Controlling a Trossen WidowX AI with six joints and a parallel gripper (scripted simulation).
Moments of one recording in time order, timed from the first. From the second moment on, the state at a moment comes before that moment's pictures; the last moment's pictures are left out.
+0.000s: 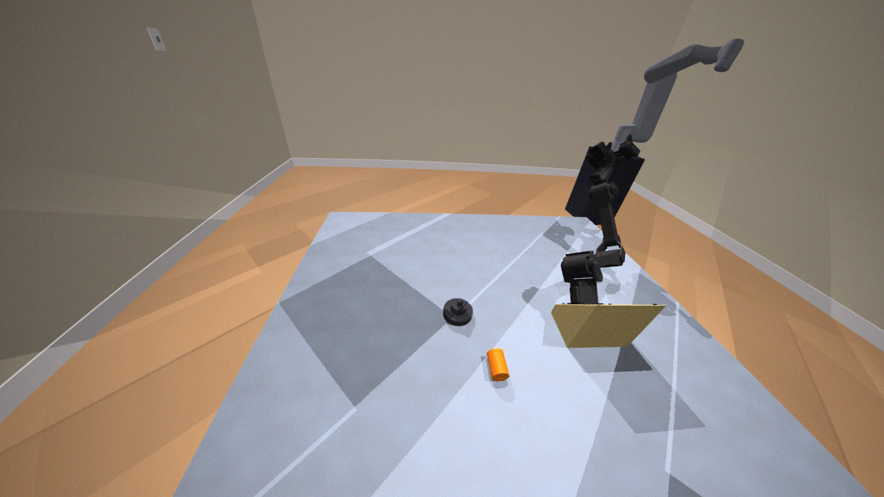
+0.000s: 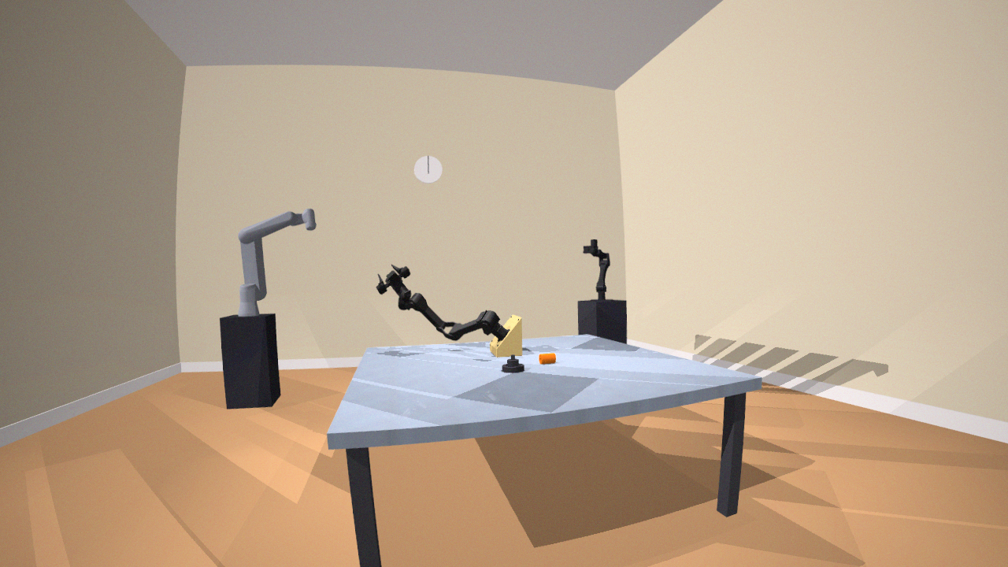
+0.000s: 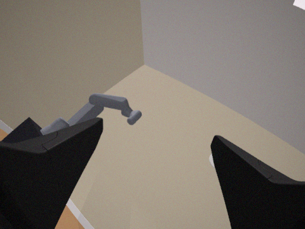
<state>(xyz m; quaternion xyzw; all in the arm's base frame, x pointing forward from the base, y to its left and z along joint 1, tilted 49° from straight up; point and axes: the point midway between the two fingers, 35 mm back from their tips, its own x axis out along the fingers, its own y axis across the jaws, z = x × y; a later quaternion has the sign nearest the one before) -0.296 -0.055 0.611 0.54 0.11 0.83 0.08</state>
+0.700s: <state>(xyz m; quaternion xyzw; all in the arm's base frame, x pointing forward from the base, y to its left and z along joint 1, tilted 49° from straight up) 0.012 0.040 0.677 0.75 0.01 0.58 0.31</state>
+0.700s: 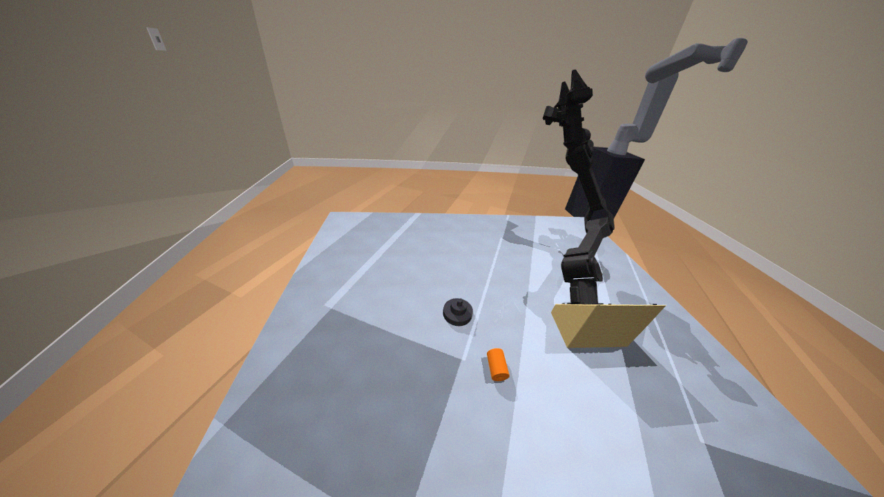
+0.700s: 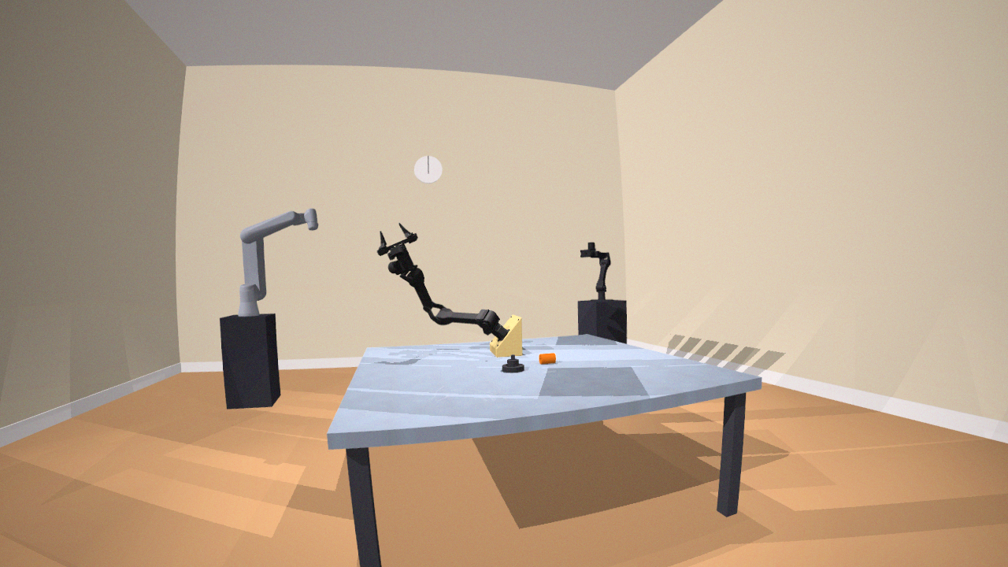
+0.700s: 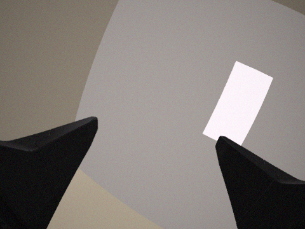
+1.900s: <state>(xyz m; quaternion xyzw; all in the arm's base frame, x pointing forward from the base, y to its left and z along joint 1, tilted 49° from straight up) 0.414 0.178 0.201 0.13 0.37 0.00 0.92</state>
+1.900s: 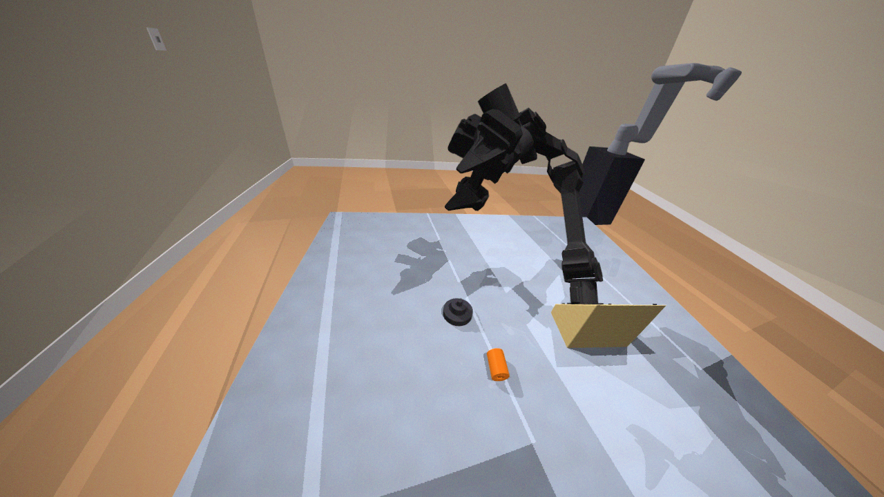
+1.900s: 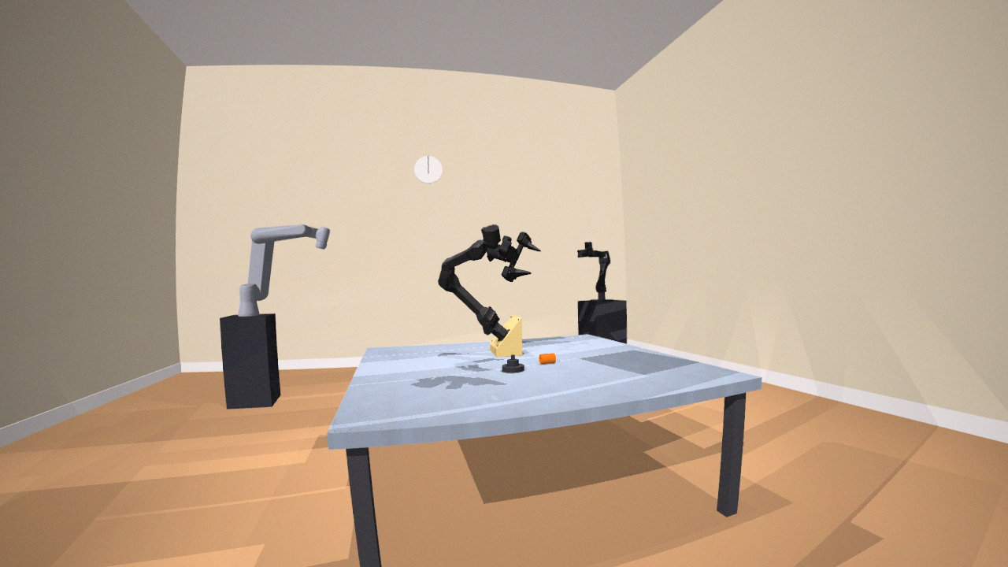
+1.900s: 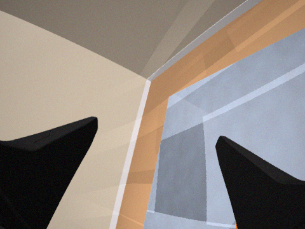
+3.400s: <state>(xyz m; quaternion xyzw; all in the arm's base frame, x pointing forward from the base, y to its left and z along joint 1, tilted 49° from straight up) 0.270 0.034 -0.110 -0.59 0.72 0.23 0.28</state>
